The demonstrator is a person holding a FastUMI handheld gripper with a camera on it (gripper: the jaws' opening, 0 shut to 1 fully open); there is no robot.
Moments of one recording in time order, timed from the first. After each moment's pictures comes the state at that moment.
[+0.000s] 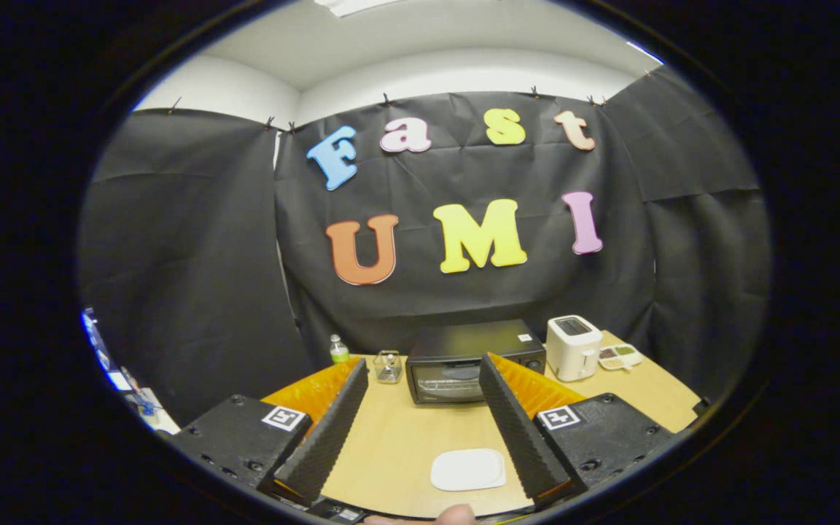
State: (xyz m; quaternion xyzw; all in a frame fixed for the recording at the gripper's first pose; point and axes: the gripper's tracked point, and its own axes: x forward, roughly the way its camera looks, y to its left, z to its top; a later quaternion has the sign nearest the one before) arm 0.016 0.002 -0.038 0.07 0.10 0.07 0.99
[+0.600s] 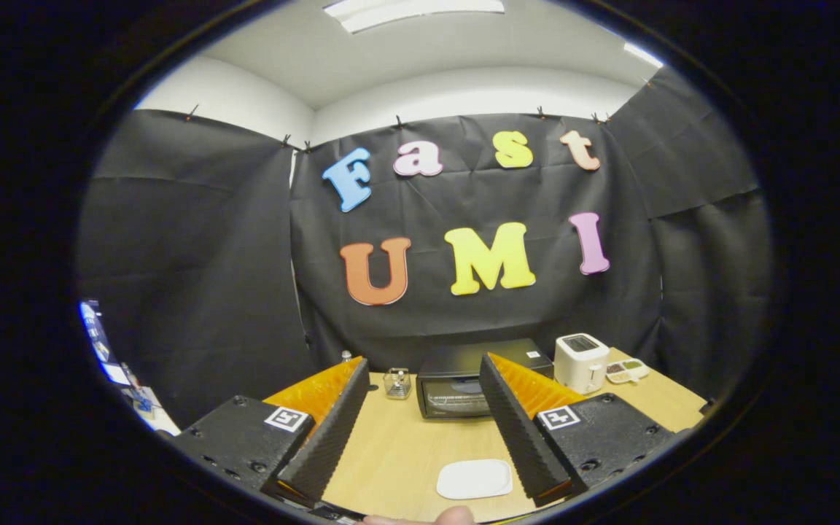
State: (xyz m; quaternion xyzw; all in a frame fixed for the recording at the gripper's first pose) arm 0.002 0.011 -0.029 0.06 0.04 0.08 0.99
